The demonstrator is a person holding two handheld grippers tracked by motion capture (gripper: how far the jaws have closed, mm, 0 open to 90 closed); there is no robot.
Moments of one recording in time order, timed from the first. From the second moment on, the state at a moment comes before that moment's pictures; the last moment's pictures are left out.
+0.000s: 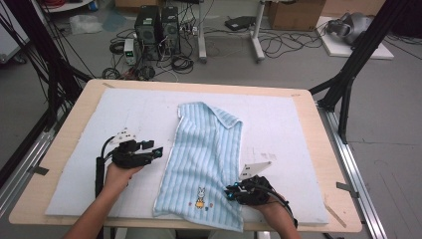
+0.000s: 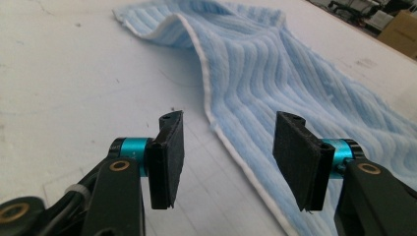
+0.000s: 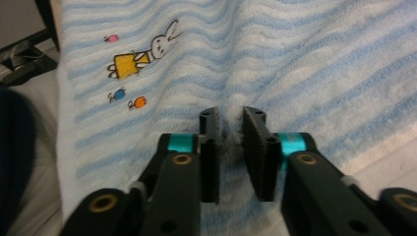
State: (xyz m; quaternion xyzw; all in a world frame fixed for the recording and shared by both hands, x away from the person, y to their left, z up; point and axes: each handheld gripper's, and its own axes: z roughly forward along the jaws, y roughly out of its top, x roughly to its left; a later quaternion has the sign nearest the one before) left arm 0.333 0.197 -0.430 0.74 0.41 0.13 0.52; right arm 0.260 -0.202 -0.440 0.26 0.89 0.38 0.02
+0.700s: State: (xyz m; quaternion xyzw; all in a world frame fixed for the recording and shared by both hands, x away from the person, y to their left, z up) left arm 0.385 0.129 -0.450 0.81 0.37 0.12 0.43; right arm 0.292 -0.229 -0.438 0.35 0.82 0.44 0.12
